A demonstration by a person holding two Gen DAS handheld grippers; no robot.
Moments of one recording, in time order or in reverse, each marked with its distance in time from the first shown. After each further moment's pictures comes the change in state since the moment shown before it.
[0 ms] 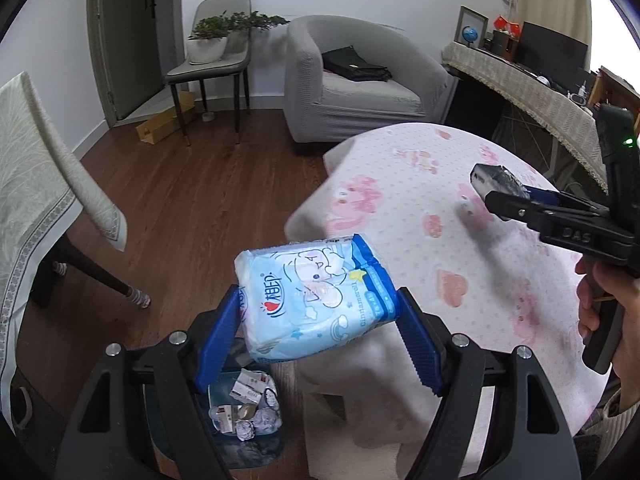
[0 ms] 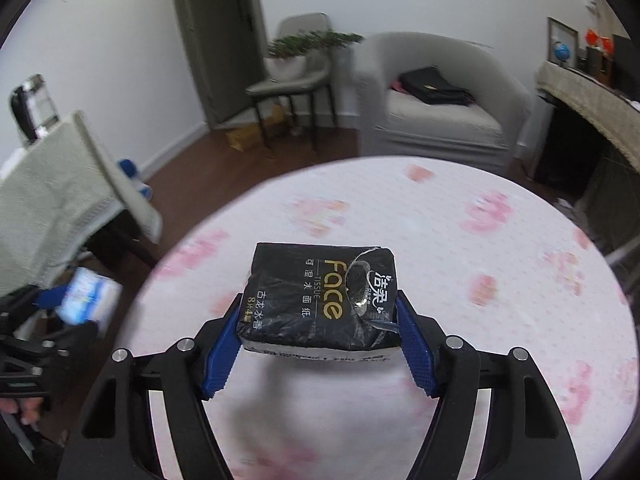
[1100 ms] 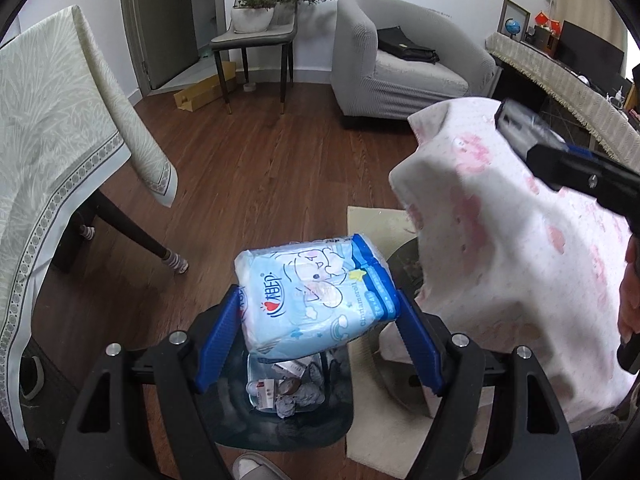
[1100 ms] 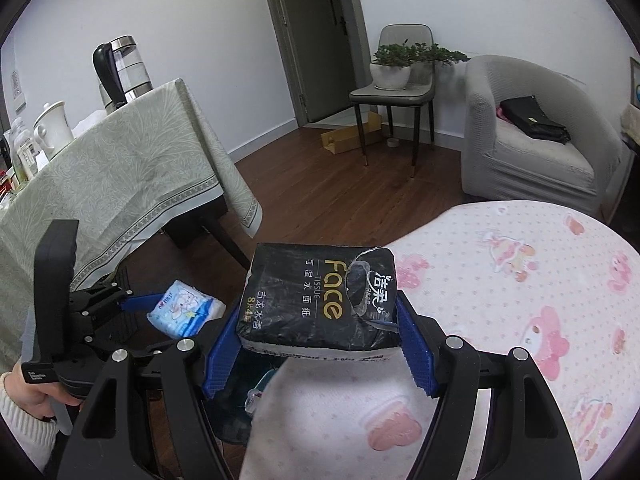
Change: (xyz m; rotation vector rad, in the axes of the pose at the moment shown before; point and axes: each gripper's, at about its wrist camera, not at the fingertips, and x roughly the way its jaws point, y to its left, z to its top) left arm 0.013 0.085 -0.037 -0.062 0.083 0.097; right arm 0.023 0.113 0.008 -0.157 -0.014 0.226
